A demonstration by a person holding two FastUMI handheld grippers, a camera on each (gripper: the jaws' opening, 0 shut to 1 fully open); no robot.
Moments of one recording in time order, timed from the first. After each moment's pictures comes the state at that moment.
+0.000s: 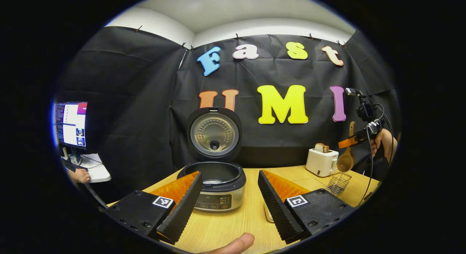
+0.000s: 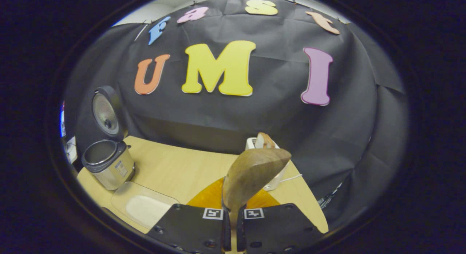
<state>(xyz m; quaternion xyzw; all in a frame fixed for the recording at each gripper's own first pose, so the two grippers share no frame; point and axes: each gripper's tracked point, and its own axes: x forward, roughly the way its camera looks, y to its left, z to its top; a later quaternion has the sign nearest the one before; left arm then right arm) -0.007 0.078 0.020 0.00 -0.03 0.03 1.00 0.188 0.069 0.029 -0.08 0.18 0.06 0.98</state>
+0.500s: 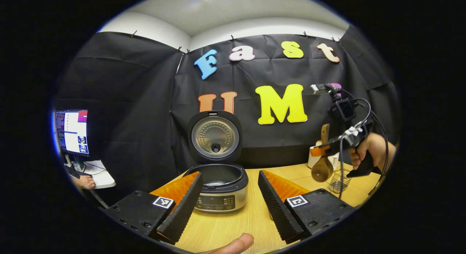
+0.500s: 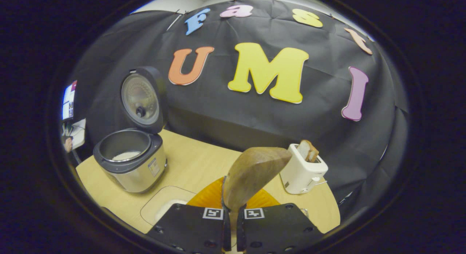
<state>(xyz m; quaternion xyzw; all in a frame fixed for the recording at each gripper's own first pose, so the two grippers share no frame) -0.010 0.085 0.021 0.01 -0.03 0.03 1.00 0.172 0.204 -0.022 -0.15 0.19 0.11 0.96</state>
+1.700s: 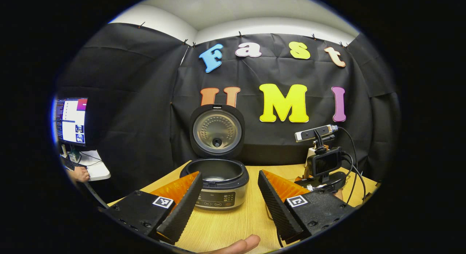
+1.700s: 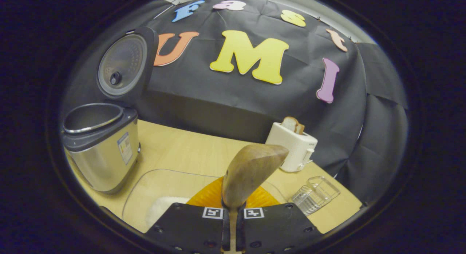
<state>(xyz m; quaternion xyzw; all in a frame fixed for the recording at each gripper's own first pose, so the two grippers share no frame) -0.008 0.096 0.015 -0.02 -0.02 0.03 1.00 0.171 0.234 -0.127 -0.09 0.17 -0.04 0.98</state>
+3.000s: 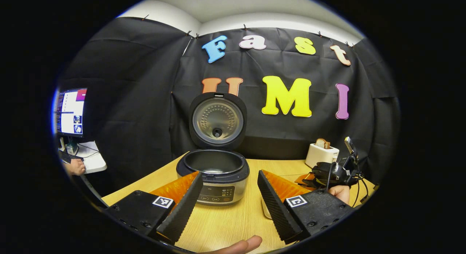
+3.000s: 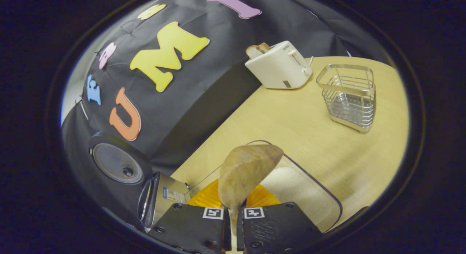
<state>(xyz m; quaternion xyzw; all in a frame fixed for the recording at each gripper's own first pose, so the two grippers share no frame) 0.007 0.097 -0.007 -0.05 0.02 0.03 1.00 0.163 0.242 -0.150 0.37 0.27 0.01 0.89</state>
